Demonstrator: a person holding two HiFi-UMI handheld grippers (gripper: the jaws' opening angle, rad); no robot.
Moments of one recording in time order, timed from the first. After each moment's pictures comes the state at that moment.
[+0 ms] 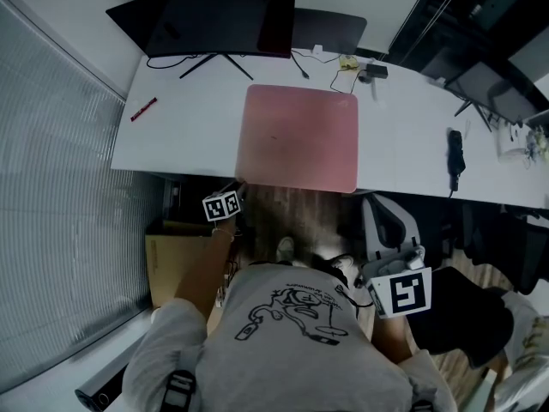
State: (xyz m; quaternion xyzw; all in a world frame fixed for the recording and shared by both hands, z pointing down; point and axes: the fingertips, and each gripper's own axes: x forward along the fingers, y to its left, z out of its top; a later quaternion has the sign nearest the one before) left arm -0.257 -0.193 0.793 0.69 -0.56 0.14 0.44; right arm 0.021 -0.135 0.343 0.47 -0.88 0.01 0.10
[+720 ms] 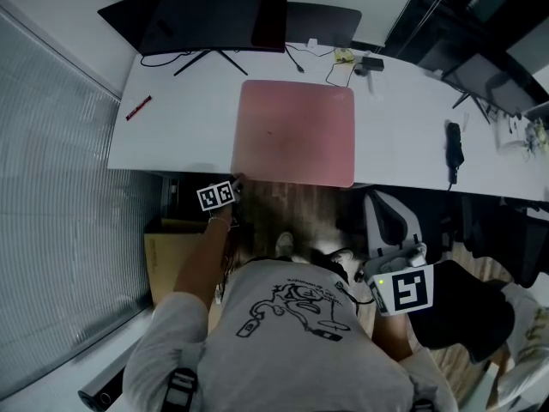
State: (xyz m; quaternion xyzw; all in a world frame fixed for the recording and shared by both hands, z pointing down) left arm -0.253 -0.209 0.814 0.69 -0.53 0.10 0.49; right arm 0.034 -0.132 0.352 0.47 -0.88 0.01 0.11
